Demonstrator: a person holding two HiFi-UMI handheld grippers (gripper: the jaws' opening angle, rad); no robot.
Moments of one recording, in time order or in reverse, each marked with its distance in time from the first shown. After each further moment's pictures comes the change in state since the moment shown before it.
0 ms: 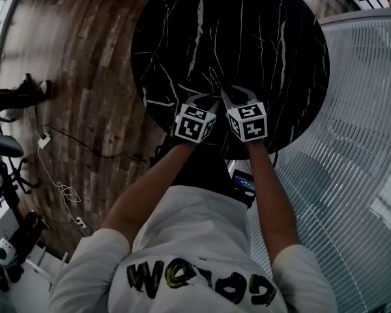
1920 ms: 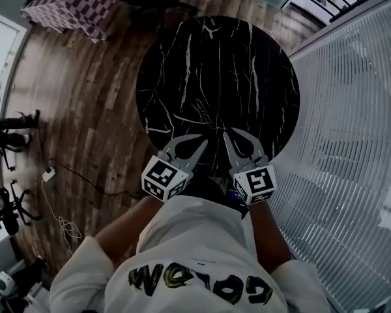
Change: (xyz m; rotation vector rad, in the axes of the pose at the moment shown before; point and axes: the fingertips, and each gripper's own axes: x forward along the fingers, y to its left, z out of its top) left arm -0.205 -0.134 0.093 0.253 -0.385 -0.198; right arm -0.228 0.073 0.091 -0.108 -0.513 -0.055
